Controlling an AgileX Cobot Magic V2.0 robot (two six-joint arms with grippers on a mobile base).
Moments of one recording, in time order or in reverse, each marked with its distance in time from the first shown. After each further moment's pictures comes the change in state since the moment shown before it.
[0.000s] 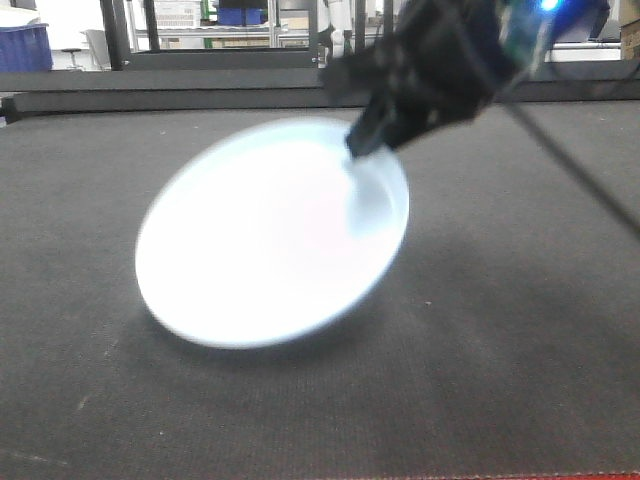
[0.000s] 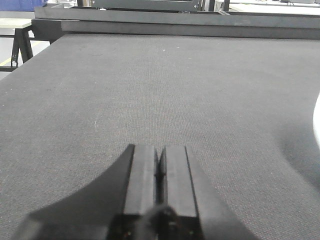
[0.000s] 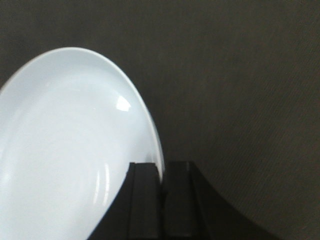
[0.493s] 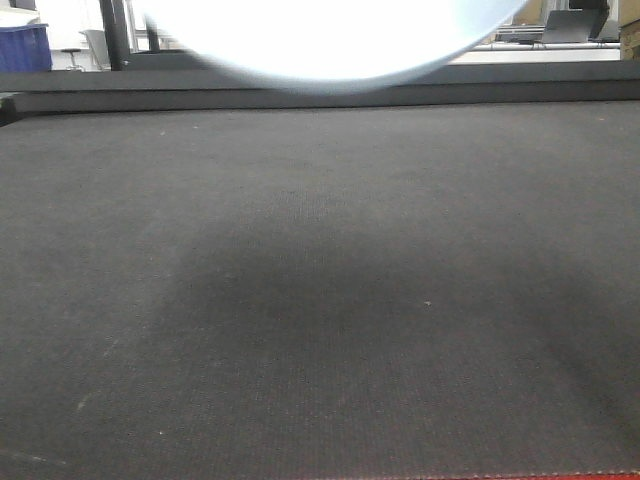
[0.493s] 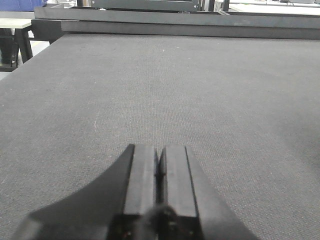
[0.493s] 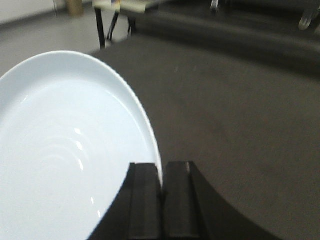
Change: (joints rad) left arm 0.000 0.000 0.000 0.000 0.000 0.000; right arm 0.000 -0.608 0.209 0.000 -0.086 0.000
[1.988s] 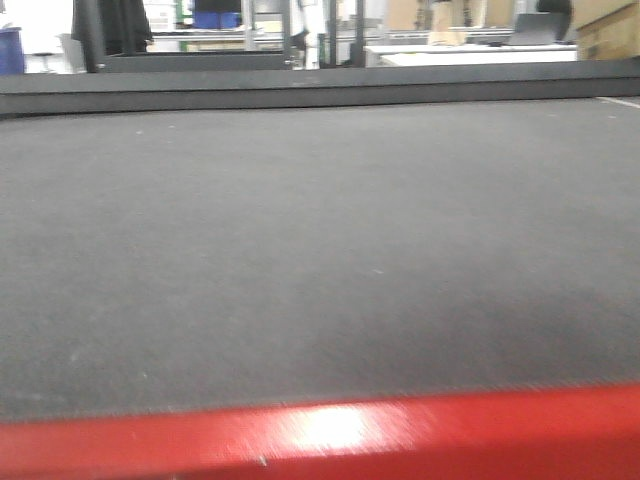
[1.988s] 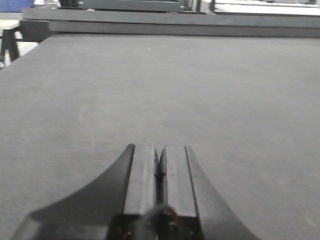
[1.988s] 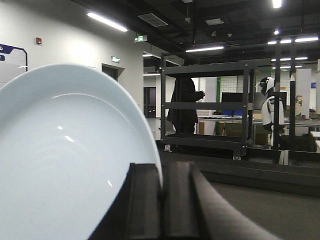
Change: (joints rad) left arm 0.000 0.000 0.000 0.000 0.000 0.000; right arm 0.000 -0.694 0.415 0.003 -0.254 -0.002
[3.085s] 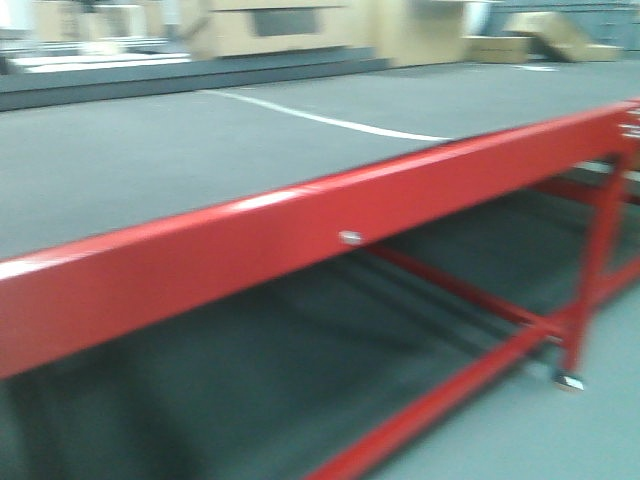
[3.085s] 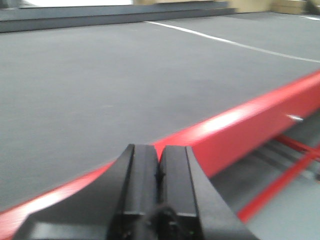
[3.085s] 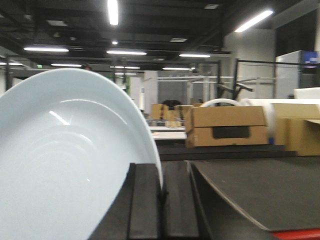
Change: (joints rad) left arm 0.000 0.000 0.000 0.000 0.000 0.000; right arm 0.000 -0.002 0.000 0.000 -0.002 0.000
